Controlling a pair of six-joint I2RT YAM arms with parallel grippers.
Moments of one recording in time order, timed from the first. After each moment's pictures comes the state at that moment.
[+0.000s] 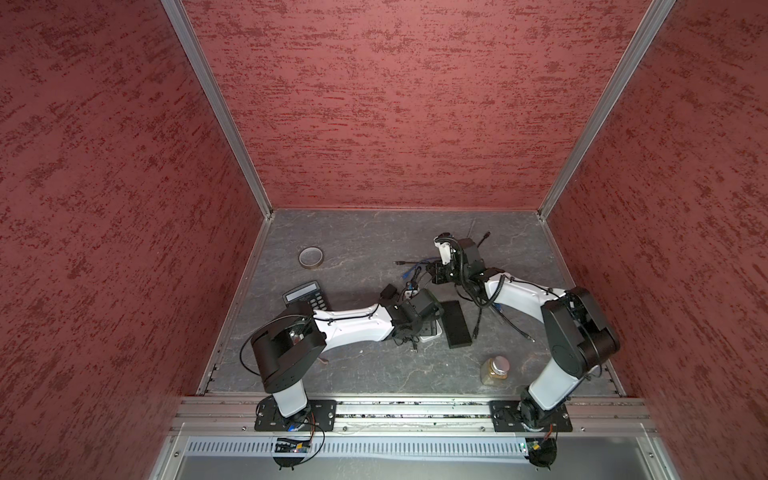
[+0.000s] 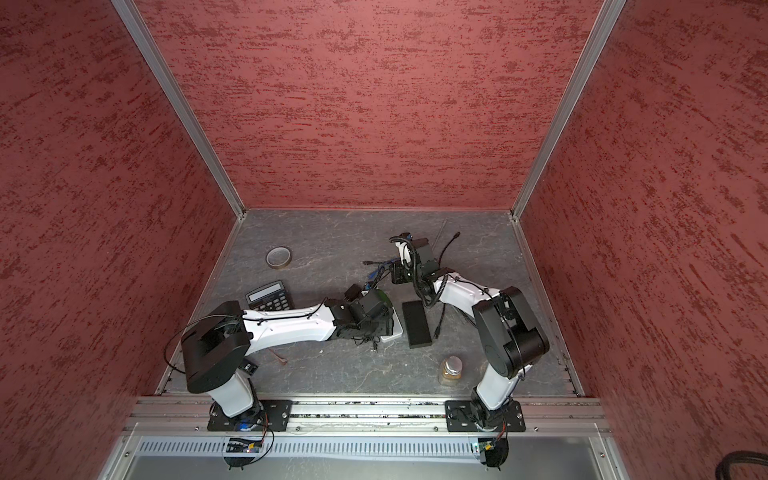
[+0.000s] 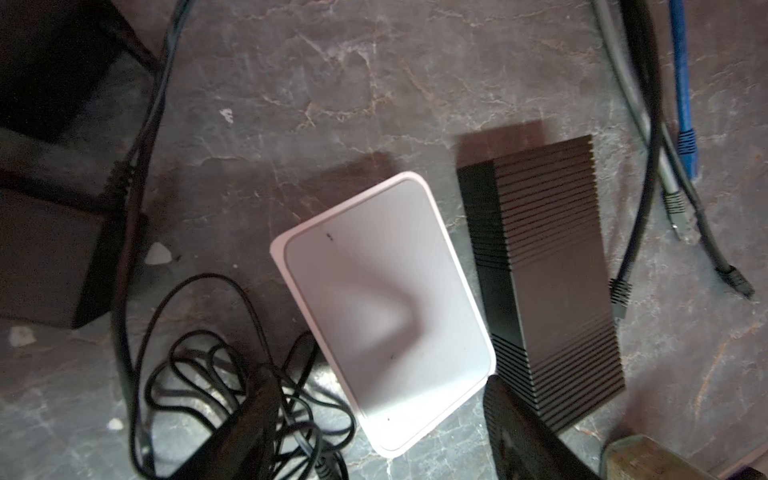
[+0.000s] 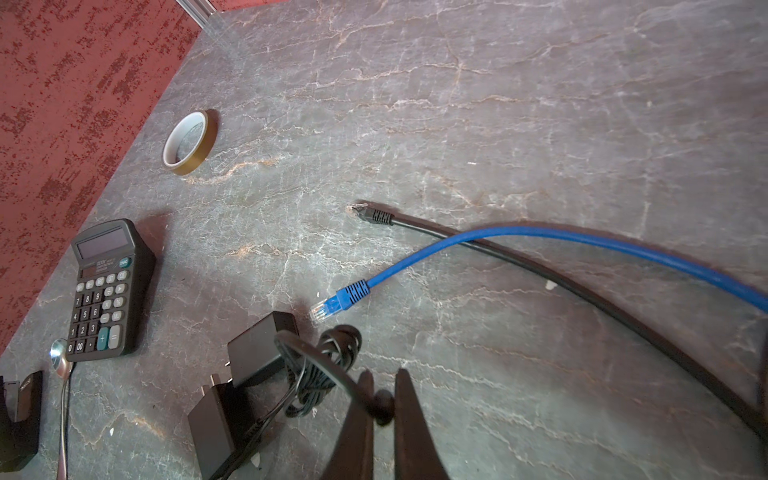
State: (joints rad) left arm -1.02 1.73 1.05 -0.39 -0.14 -0.96; right arm 0.44 1.70 0.99 0.05 -0.26 0.33
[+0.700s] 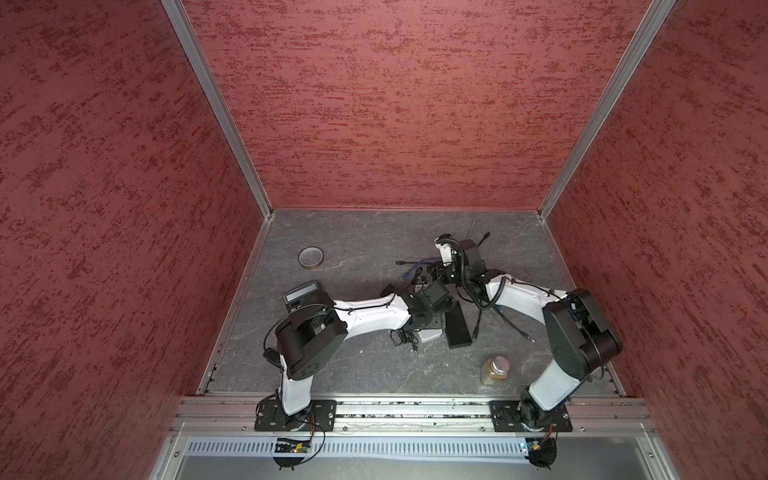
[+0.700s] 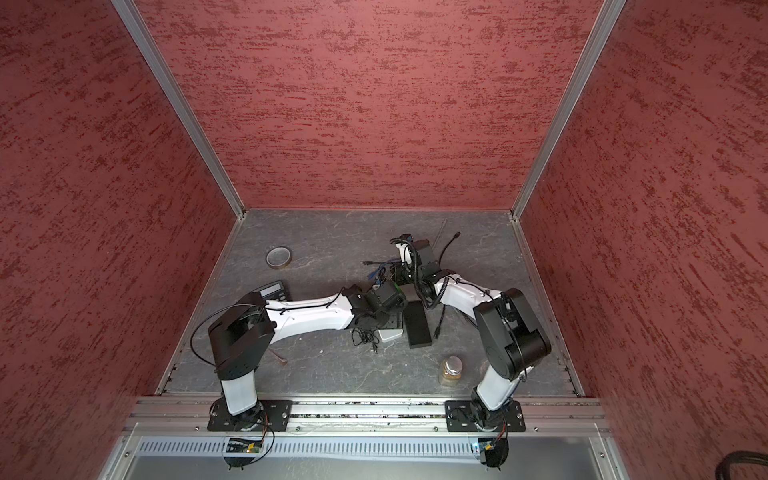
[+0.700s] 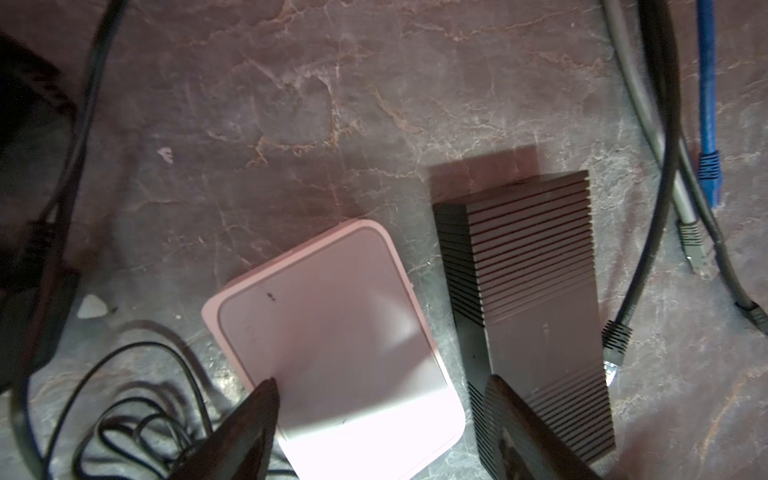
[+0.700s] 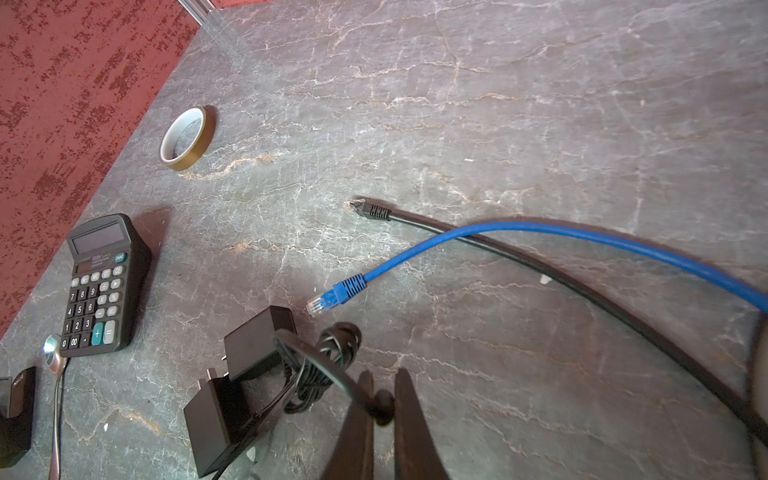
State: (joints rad) left arm -1.01 1.88 1.26 -0.51 -0.14 -0.96; right arm 0.44 1.69 0.97 0.06 -0.26 0.32
